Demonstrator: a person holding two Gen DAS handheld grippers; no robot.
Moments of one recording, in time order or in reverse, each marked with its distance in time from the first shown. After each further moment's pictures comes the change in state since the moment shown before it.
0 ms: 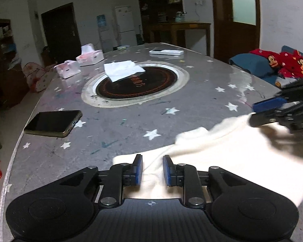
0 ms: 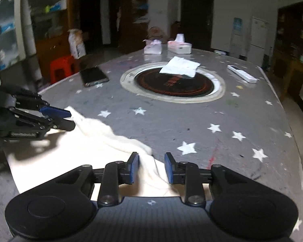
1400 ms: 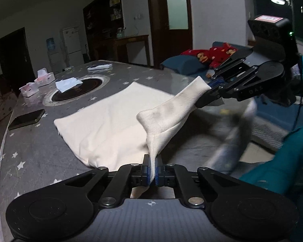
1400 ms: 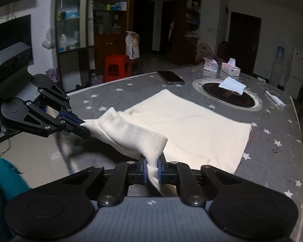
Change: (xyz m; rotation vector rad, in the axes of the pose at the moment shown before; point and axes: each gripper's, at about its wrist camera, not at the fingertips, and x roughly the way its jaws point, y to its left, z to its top) left arm -0.204 -0.069 -0.117 0.189 -0.103 -0.296; right arm -0.169 0.097 -0.078 -0.230 -0.042 0.224
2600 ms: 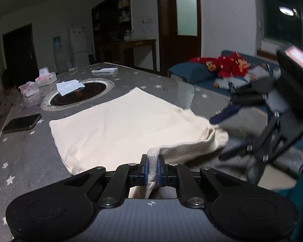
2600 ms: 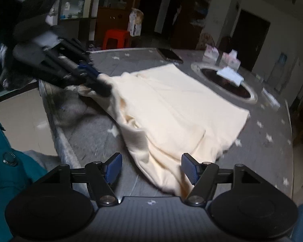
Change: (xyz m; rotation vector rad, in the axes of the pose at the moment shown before) left arm 0.062 0.023 0.029 -0.066 -0.022 0.019; right arm 0.032 0.001 -0.025 -0.142 0.099 -0.087
